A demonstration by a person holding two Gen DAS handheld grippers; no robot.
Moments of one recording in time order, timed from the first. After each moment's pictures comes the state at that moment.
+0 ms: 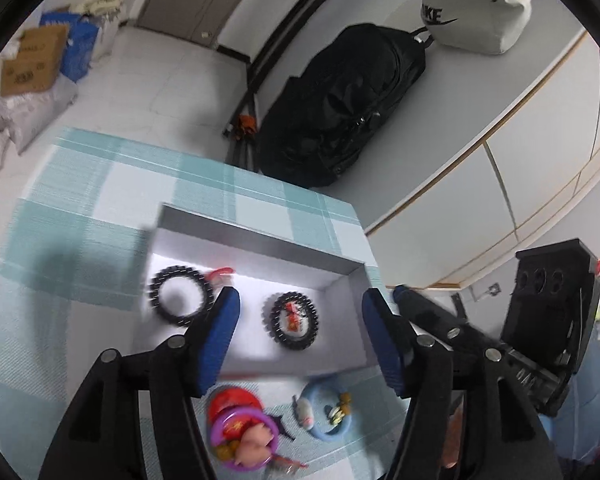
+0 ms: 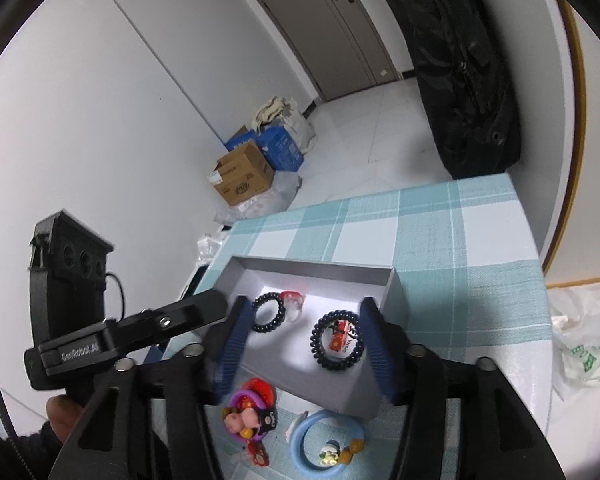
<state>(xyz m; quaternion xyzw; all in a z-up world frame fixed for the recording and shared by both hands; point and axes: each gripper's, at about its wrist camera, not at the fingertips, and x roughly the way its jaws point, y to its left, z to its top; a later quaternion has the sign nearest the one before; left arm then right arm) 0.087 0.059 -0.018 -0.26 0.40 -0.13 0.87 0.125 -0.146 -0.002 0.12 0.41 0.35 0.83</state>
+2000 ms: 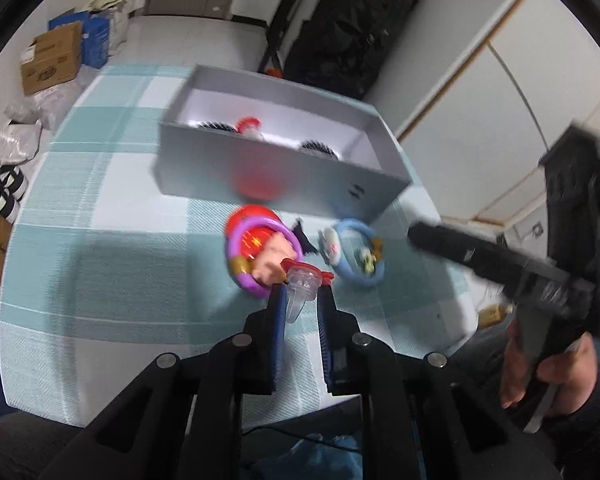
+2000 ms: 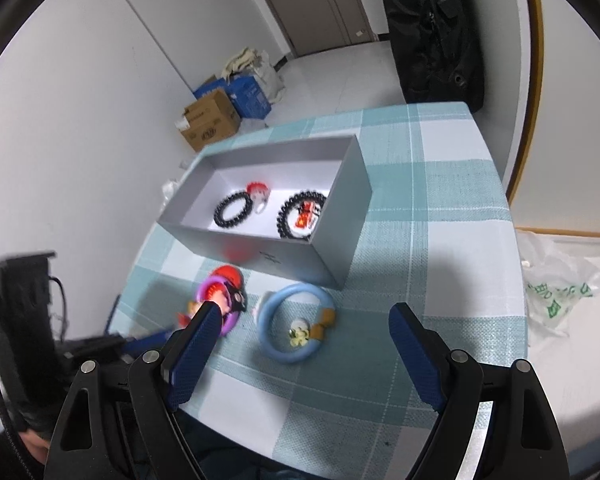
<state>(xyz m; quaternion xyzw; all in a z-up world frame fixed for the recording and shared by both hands) 0.006 0.022 -0.046 -0.19 0.47 -0.09 0.86 0.068 -0.159 -0.032 0.04 0.49 0.30 0.82</state>
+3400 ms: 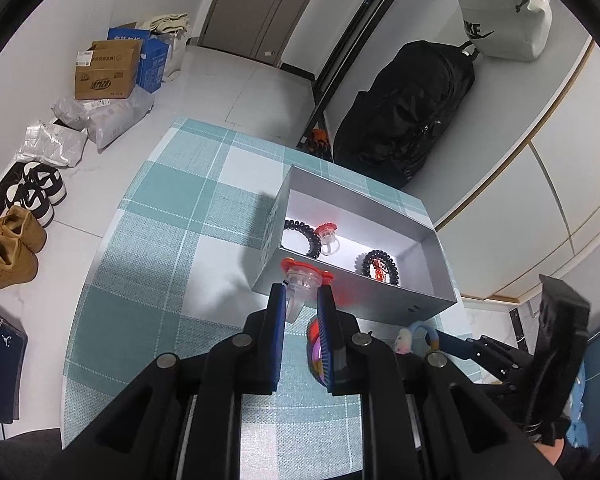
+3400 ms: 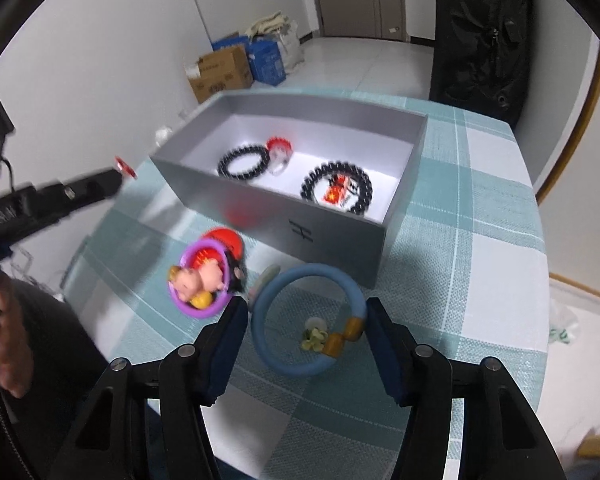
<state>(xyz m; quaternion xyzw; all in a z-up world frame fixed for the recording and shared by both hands) 0.021 0.082 -0.027 -0.23 0.40 -0.02 0.89 0.063 -0.115 -0.051 -0.07 0.48 0.32 0.81</state>
